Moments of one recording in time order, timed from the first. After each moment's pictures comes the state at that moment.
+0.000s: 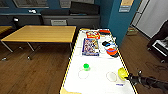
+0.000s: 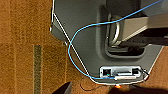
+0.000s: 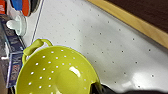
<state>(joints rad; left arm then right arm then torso) 1.45 2.97 -2.70 0.12 -0.10 -0.17 -0.49 2.26 -1.93 0.79 -0.13 0.35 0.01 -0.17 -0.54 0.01</state>
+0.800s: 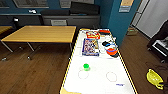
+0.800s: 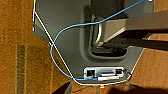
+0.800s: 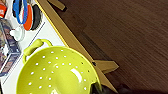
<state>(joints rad) 1.45 2.95 -2.57 0.12 -0.10 -0.17 -0.40 1.67 -1.56 0.59 -0.42 0.35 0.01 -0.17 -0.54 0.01</state>
